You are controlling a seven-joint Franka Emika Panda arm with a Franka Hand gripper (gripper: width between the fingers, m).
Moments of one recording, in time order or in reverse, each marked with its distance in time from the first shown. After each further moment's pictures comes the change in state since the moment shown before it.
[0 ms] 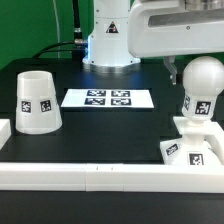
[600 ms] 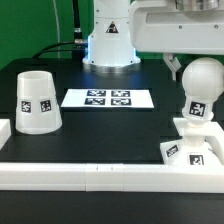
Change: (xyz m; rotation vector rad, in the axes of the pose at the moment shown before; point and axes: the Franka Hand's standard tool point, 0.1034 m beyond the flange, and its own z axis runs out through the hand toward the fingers) arm 0.005 -0.002 -0.001 0.030 0.017 0.381
